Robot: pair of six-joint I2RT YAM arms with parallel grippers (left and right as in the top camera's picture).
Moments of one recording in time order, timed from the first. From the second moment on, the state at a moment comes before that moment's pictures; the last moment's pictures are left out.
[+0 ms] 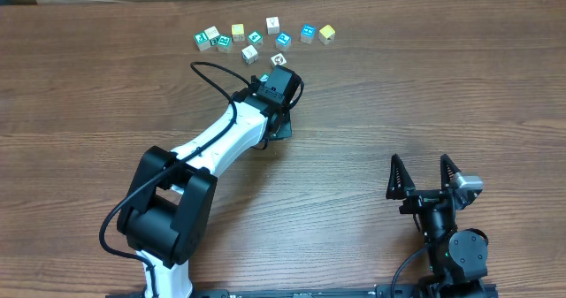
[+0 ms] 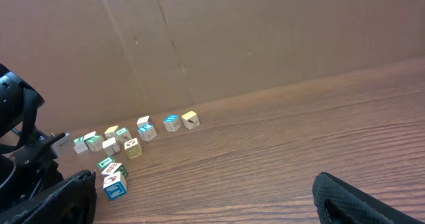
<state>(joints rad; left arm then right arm) -0.52 1.97 1.35 -0.66 -0.17 -0.59 0.20 0.01 0.02 -0.02 0.11 0.28</state>
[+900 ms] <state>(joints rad) -0.52 1.97 1.29 -0.55 -0.23 -0.57 0.20 0.01 0.02 -0.02 0.11 0.28</state>
